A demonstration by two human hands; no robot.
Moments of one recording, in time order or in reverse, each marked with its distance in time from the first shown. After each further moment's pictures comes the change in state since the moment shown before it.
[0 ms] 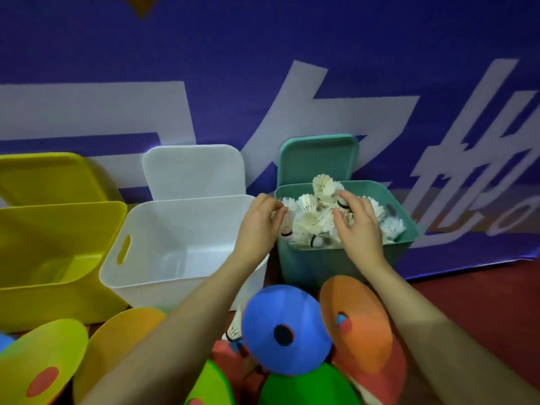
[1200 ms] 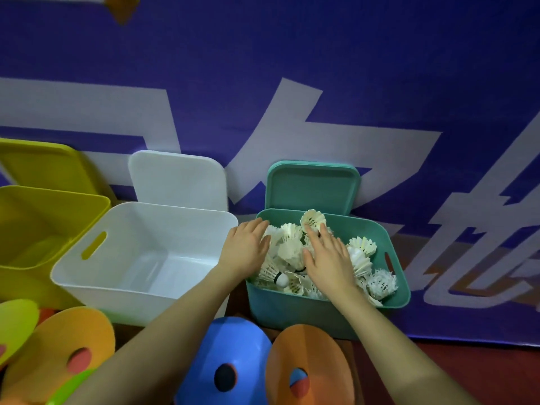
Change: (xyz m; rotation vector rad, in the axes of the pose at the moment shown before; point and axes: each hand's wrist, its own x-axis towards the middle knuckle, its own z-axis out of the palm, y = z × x) left_hand 0.038 -0.010 0.086 0.577 -0.270 -0.283; right_hand 0.067 0.089 0.028 -0.427 -0.592 -0.163
